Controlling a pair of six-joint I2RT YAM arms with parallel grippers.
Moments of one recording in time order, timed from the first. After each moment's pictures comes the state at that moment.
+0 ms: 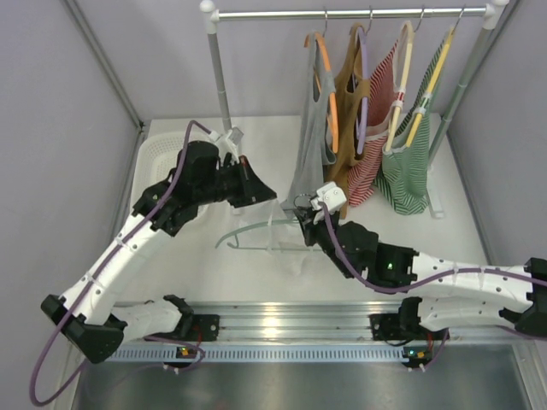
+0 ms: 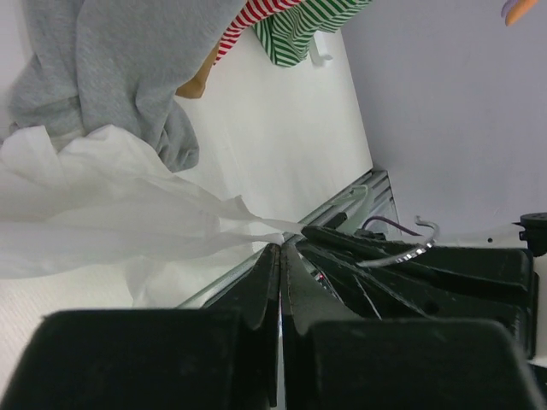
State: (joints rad) left arm -0.62 1.14 1.32 -0.65 0.33 -0.77; right arm 1.30 1.02 0.83 0.09 0.73 0.10
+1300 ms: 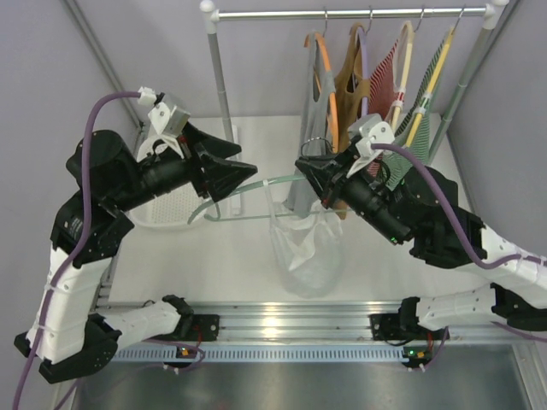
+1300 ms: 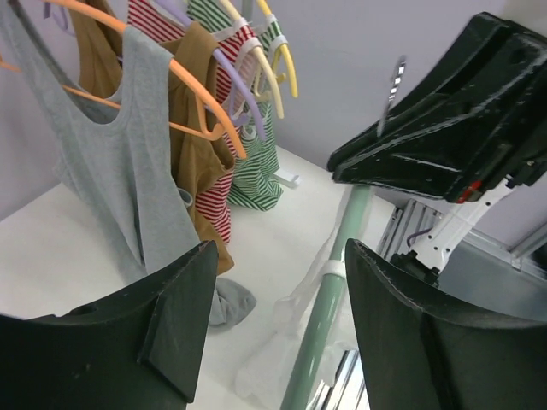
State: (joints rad) left arm -0.62 1.08 1.81 -0.69 0.43 -0.20; right arm 1.33 1.10 1.57 -0.29 0.54 -0.02
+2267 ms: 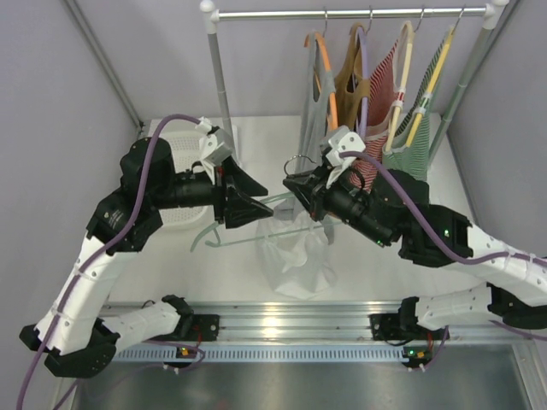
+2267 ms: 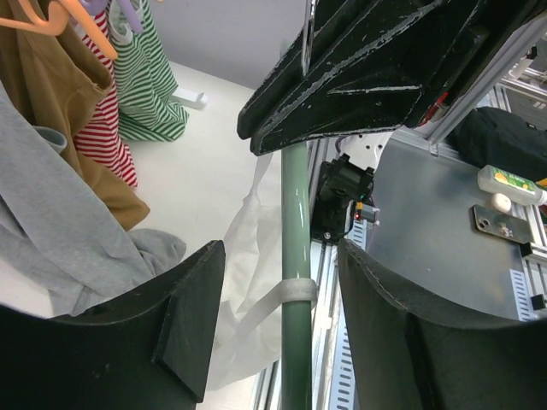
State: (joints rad) left arm -0.62 1.04 1.54 -0.65 0.78 -0.13; right arm 1.33 1.13 1.56 -0.41 0.47 0.05
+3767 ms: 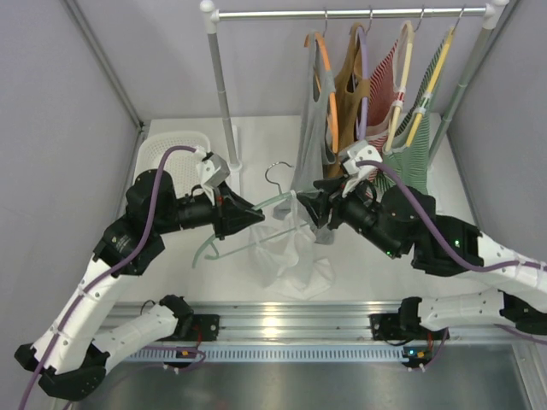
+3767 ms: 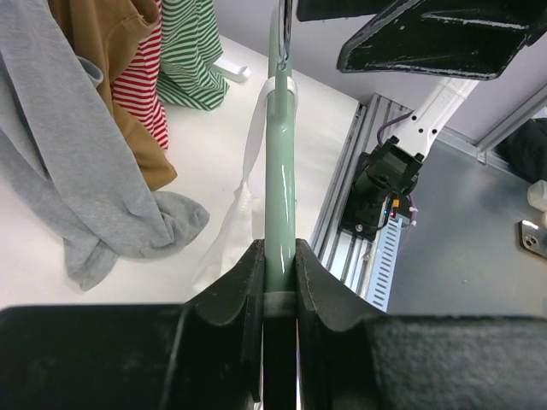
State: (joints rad) left arm -0.62 0.85 1.21 -0.53 0.64 -0.16; right arm 1.33 1.05 1.42 -0.46 0.58 0.14
